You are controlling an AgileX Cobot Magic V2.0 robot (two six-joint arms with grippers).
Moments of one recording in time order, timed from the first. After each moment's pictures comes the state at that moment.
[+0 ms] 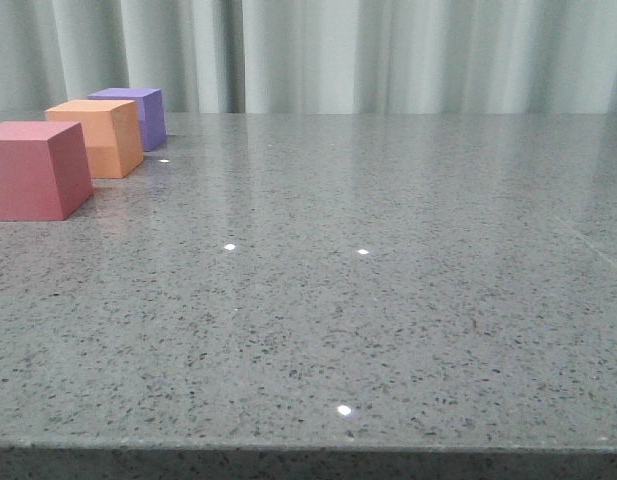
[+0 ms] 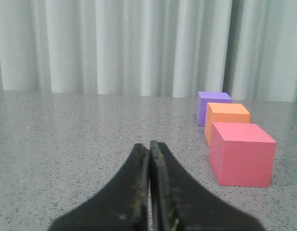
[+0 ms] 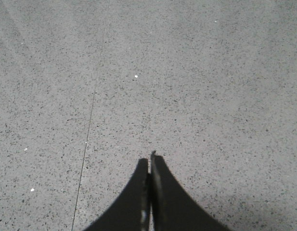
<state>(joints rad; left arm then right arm) 0.01 0.00 0.00 0.08 0.00 -0.15 0.08 0.66 -0.69 -0.13 0.60 0.23</state>
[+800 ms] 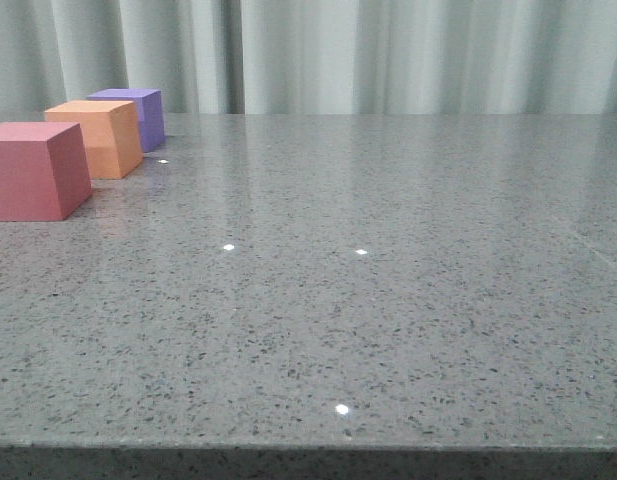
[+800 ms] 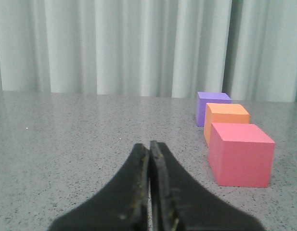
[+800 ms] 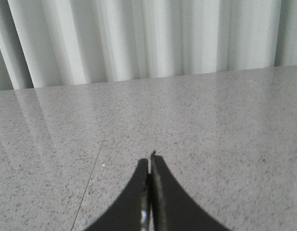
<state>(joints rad) 0.01 0.00 0.00 0.08 0.00 -0.15 0.02 0.03 -0.14 -0.10 0.20 0.21</state>
